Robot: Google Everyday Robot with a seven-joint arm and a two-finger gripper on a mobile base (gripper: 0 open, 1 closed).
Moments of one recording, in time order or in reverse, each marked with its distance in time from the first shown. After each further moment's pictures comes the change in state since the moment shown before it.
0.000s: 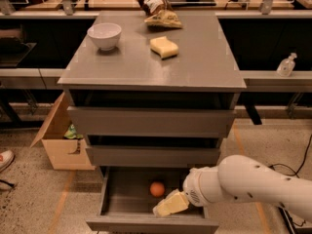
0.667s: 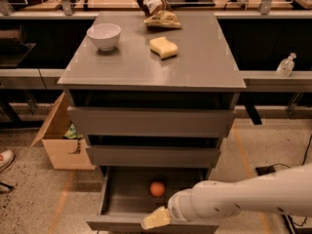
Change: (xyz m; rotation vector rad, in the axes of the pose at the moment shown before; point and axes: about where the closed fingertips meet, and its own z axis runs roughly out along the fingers) arm 0.060 0.008 0.109 0.016 0.086 0.201
